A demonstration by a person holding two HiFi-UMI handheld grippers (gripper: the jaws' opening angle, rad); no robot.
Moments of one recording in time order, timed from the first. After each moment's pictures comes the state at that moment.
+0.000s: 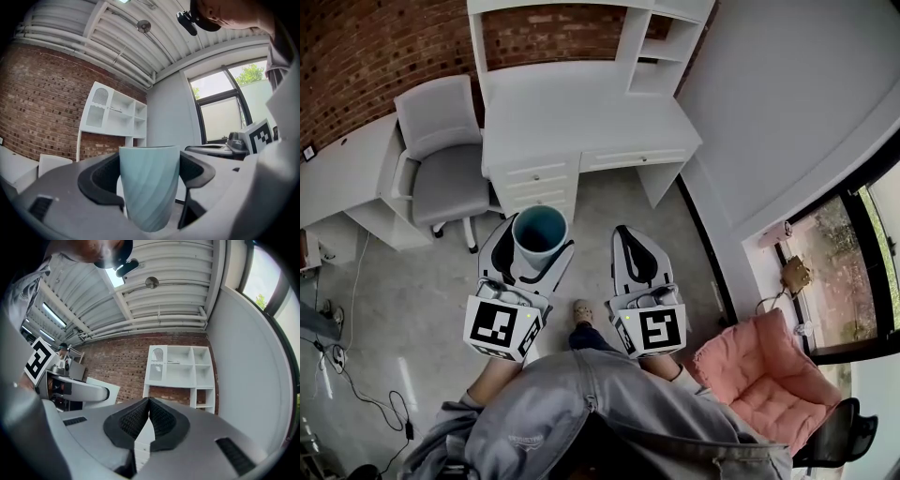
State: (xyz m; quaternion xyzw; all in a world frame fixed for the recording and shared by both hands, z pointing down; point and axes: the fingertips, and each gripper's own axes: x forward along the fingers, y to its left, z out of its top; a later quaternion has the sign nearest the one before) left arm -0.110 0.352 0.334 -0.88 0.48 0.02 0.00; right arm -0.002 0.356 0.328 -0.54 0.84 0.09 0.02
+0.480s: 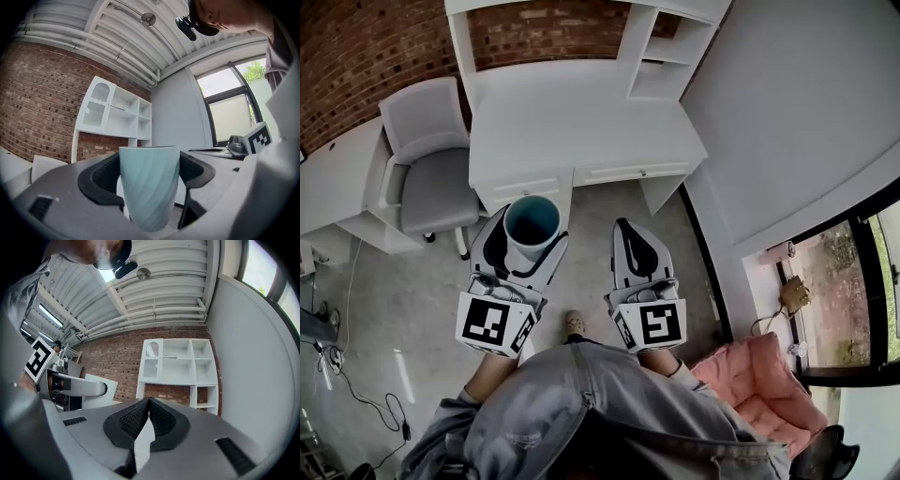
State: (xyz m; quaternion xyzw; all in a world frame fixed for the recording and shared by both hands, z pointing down) left arm -0.083 0.218 0.330 -0.87 0.49 0.03 0.00; right arm 0.035 0.217 0.331 -0.53 0.84 0.08 0.01
